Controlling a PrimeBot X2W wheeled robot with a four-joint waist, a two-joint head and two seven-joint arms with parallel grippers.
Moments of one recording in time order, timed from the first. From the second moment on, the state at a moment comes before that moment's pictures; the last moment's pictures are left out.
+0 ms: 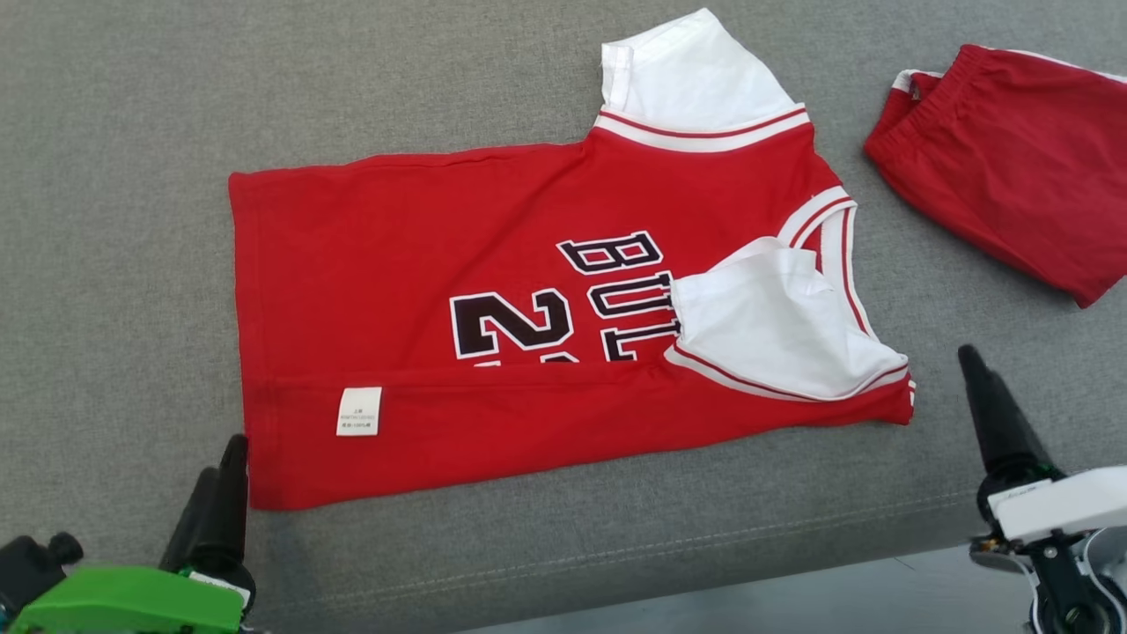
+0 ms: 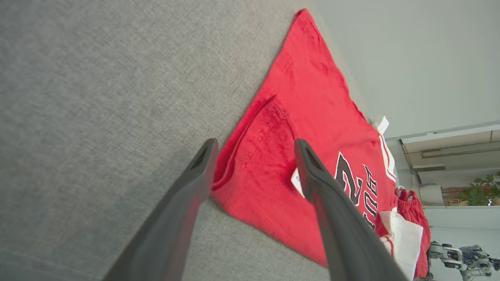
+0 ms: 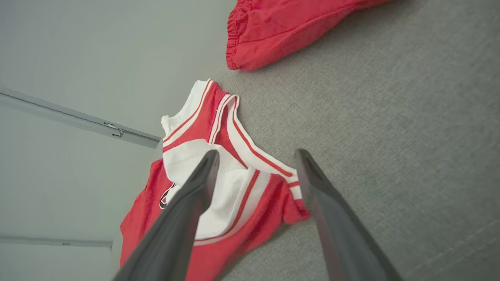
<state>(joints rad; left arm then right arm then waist) 0.18 0.24 -0.13 -0.18 -1.27 0.11 -0.08 0.15 -0.37 0.24 -0.14 1.27 -0.10 -0.21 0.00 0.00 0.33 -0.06</state>
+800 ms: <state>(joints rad) -0.47 0.62 -0.20 -0.24 -1.29 0.03 0.43 -0.60 -0.61 0.29 -0.05 1.00 -0.13 0.22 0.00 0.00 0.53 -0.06</state>
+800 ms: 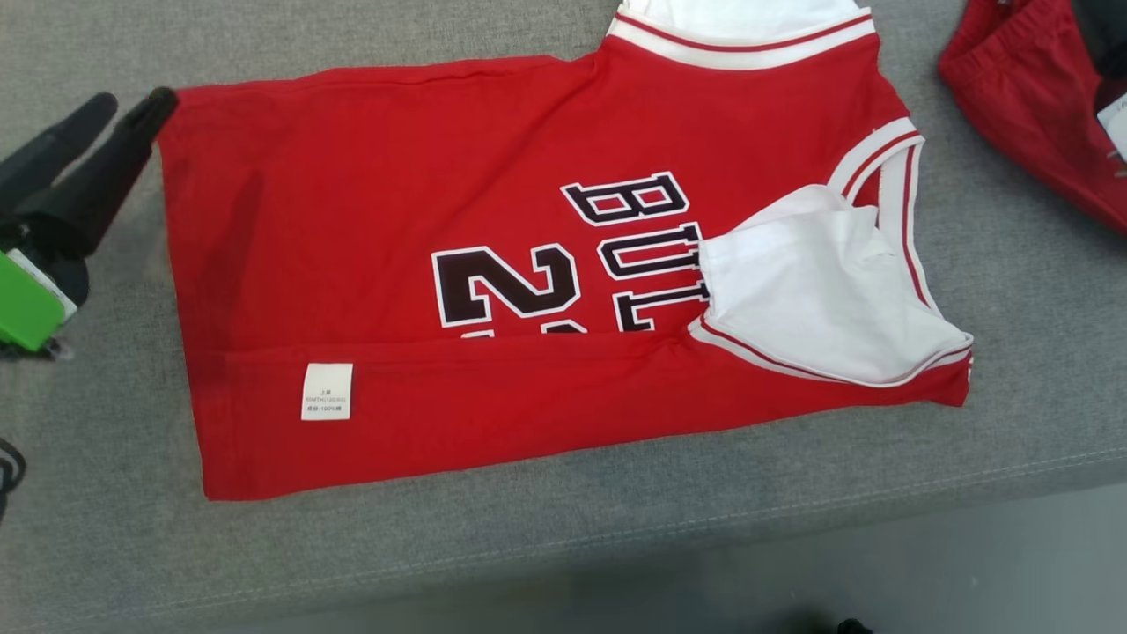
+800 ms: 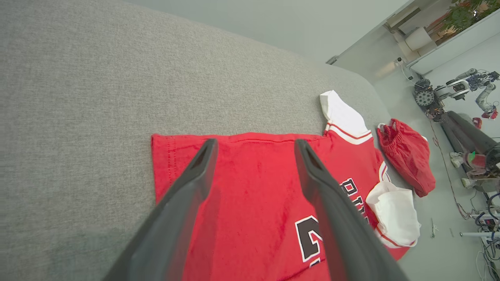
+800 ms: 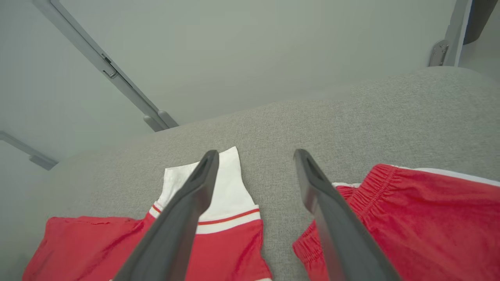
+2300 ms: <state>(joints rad) -0.74 0.60 -0.26 0.08 -1.39 -0.11 0.62 -0.98 -0.40 0.39 0.29 0.84 -0.13 0.35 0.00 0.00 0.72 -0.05</state>
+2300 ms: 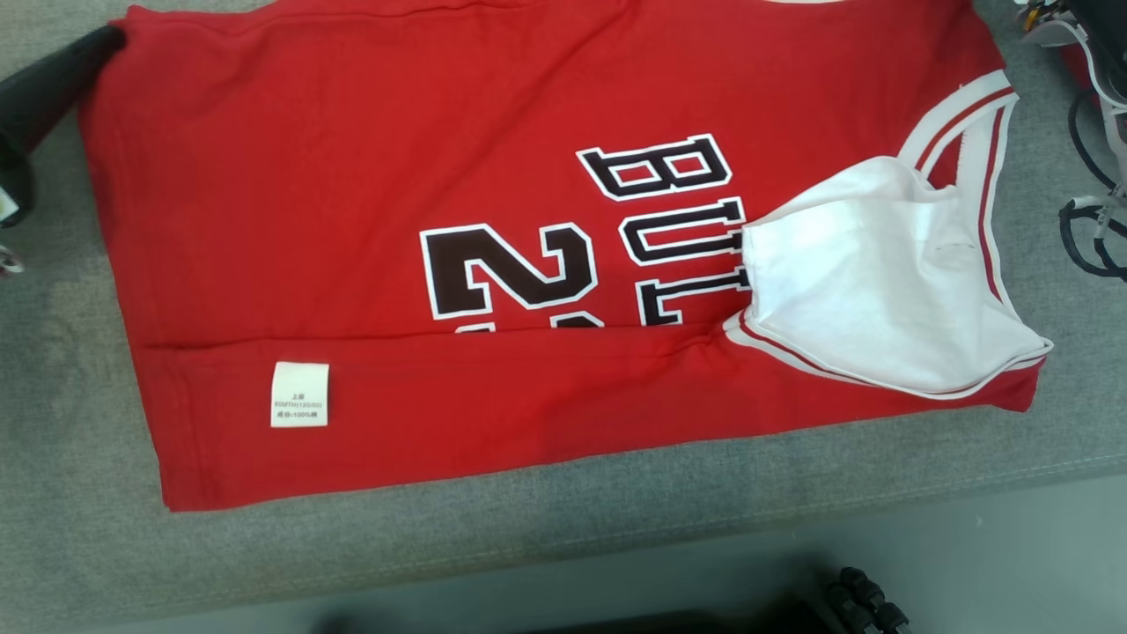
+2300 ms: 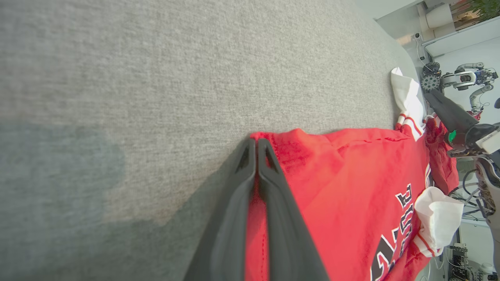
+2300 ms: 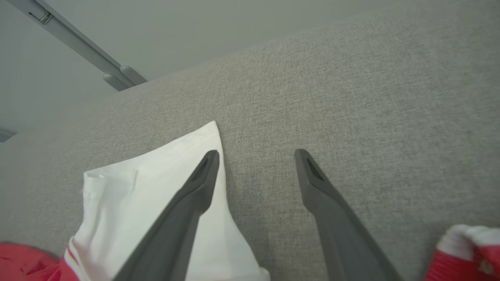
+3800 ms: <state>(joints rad) -0.79 0.52 -0.35 0.05 -1.41 -0.12 0.61 -1.13 -0.37 0.44 0.46 0.80 -0.13 0.41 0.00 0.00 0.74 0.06</state>
